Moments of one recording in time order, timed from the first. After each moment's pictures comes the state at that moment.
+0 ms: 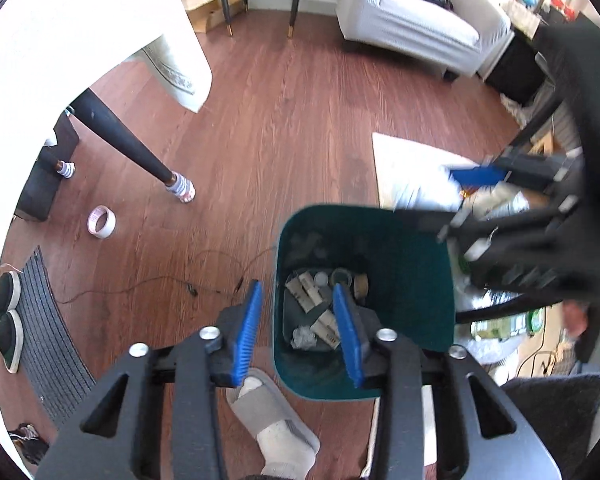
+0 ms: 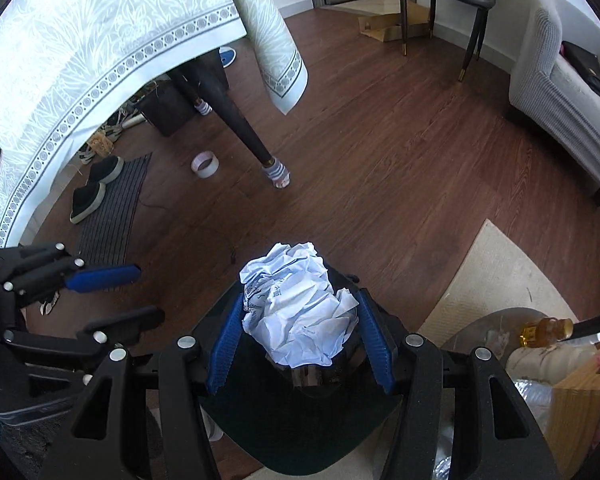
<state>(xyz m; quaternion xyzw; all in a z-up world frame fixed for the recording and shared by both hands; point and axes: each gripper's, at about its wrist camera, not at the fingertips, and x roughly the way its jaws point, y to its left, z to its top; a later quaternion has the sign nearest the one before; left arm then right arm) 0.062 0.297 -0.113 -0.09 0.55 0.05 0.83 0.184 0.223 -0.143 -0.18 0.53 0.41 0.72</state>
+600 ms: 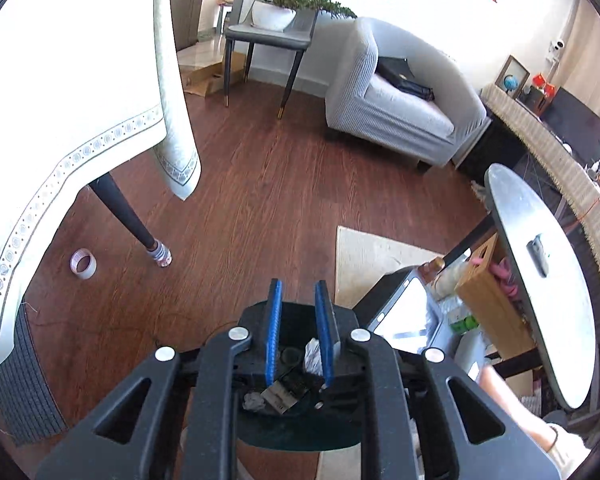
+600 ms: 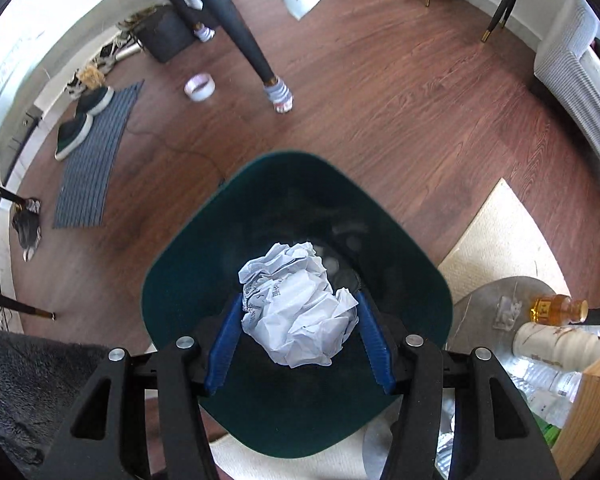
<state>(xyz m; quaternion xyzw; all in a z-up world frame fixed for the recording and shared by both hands) 0.069 0.288 -0.032 -0.16 0.42 0.04 0.89 0.160 0.225 -0.210 -0.27 0.58 0.39 0.66</state>
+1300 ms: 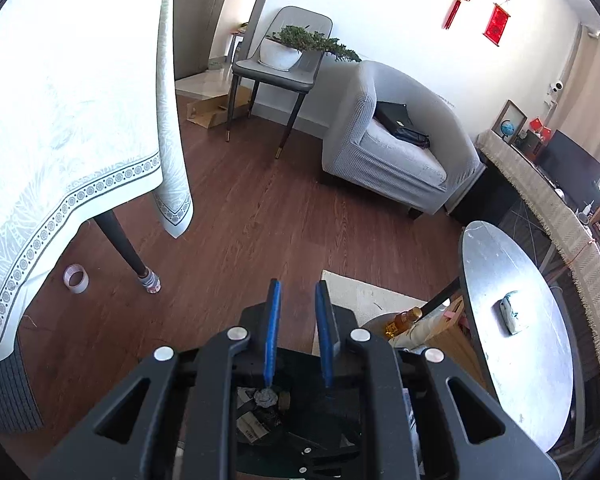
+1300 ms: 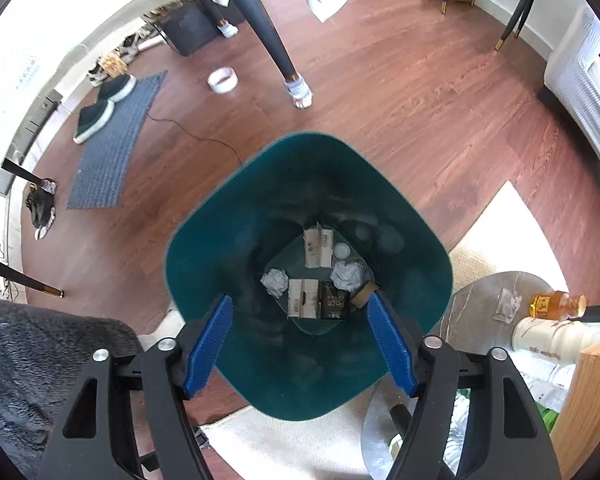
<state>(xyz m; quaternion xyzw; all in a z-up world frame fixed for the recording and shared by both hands) 0.075 0.281 0.009 -0.20 0.35 0.06 0.91 0.140 0.196 -0.172 -0.26 0.56 0.43 0.66</state>
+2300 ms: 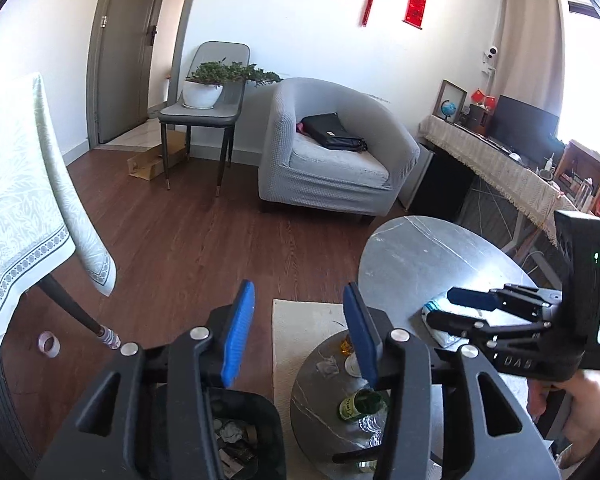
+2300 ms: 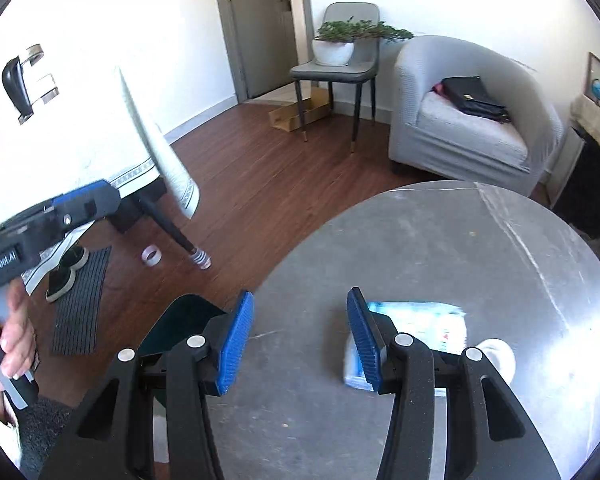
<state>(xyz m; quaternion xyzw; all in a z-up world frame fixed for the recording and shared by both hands) 0.115 0.160 0.034 -0.11 0.30 -0.02 0.95 0.209 -0.023 0.014 -0.08 0.39 0.31 0.86</state>
